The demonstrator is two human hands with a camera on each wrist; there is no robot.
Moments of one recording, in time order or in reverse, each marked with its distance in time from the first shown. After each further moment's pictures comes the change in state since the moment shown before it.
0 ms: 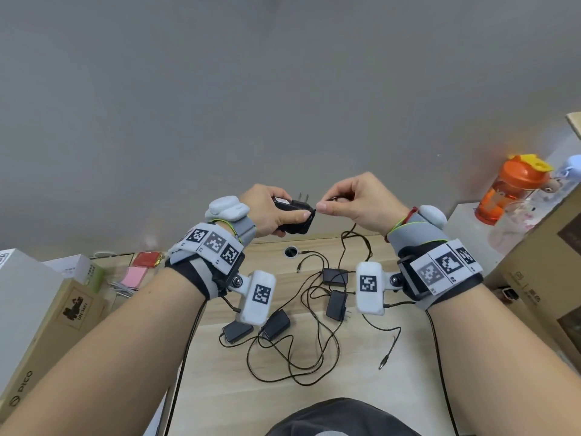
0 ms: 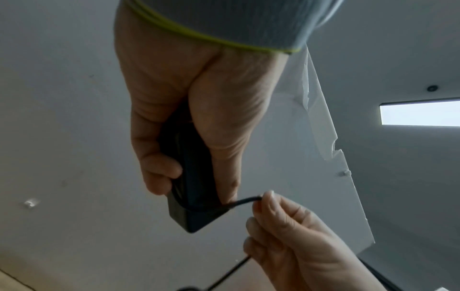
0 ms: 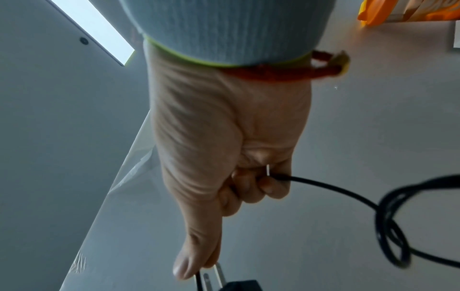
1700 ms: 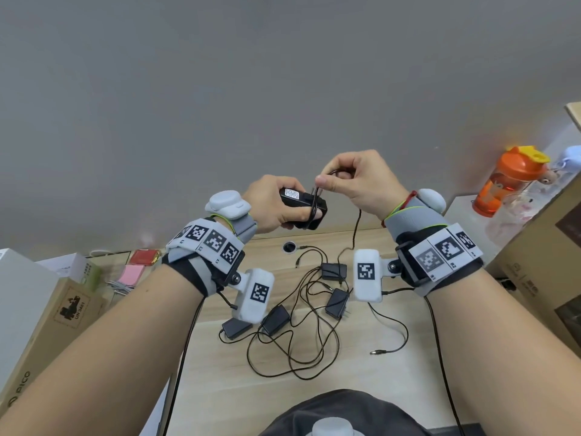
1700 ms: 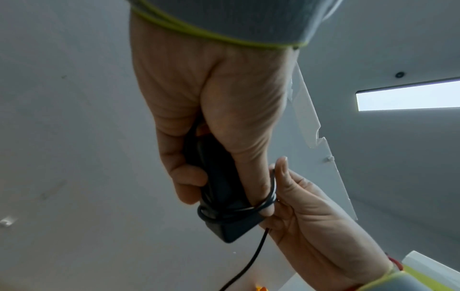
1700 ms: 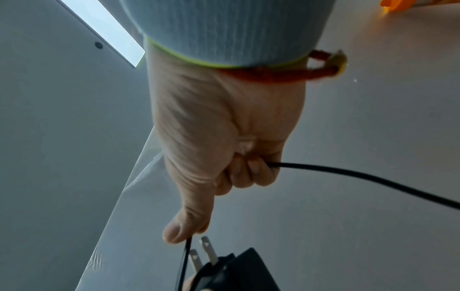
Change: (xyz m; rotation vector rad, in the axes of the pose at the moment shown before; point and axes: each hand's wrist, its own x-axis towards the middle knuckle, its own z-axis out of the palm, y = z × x) left_hand -0.006 0.008 0.002 0.012 -0.112 0.197; right_hand 0.011 -0.009 -0.003 0.075 0.137 -0.079
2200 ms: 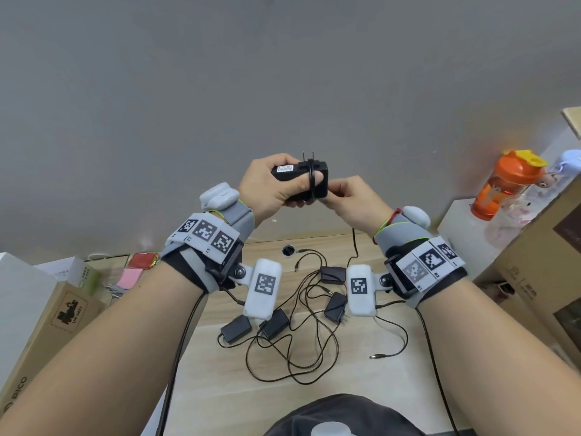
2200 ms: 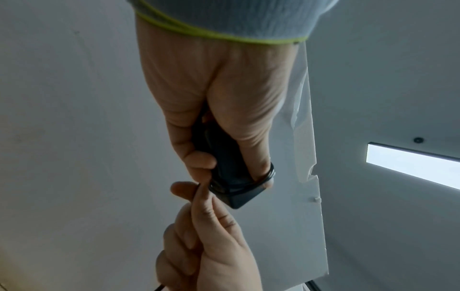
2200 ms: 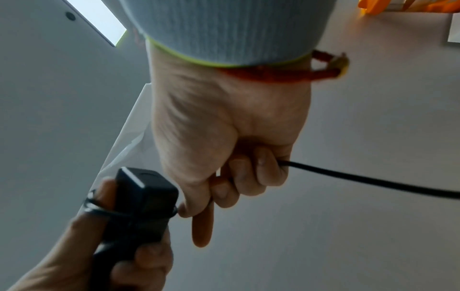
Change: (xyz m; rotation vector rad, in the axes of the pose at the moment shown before) left_hand 0.003 0.026 0.000 -0.344 0.180 0.109; right_hand -0.008 0.015 0.015 -0.113 -0.109 0.124
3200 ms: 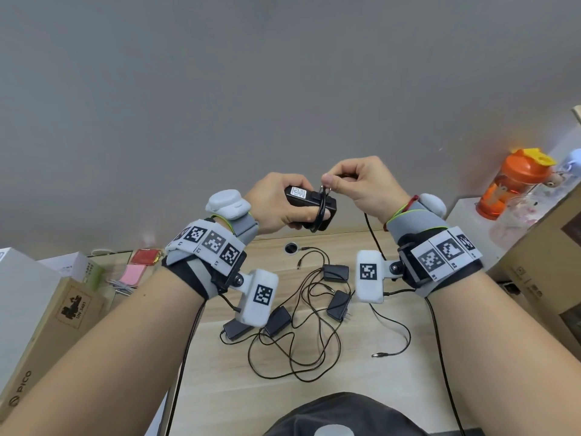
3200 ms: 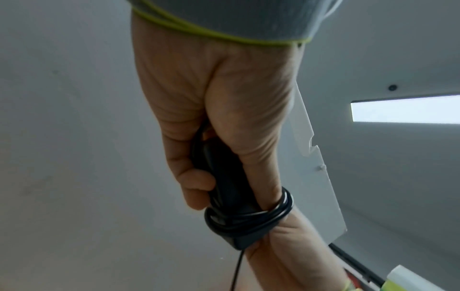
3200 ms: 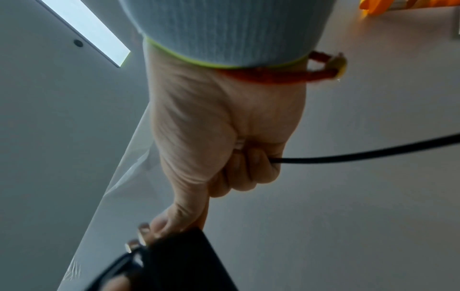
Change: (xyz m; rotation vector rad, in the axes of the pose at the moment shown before) left_hand -0.007 -0.014 -0.008 0.290 -0.235 -0.058; right_hand 0.011 -0.003 -0.014 0.115 0.099 -0.125
